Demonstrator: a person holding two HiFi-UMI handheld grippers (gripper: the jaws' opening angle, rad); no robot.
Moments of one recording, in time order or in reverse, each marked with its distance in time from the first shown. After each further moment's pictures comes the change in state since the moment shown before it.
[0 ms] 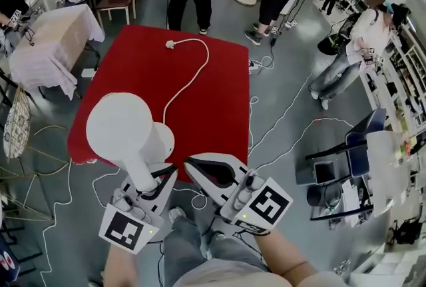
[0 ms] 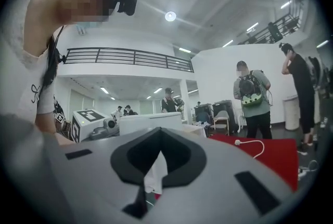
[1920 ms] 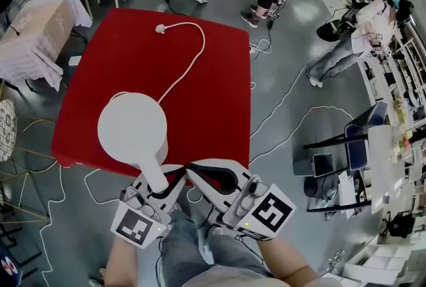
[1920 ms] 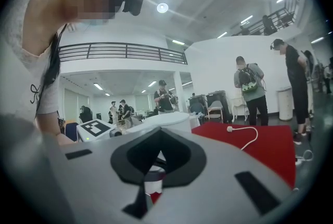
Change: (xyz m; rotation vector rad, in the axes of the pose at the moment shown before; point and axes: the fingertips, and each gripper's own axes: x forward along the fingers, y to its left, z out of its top) left arm 0.067 0.001 -0.066 0.003 -0.049 -0.149; right arm 0.007 -0.049 -0.053 0.056 0.090 -0.052
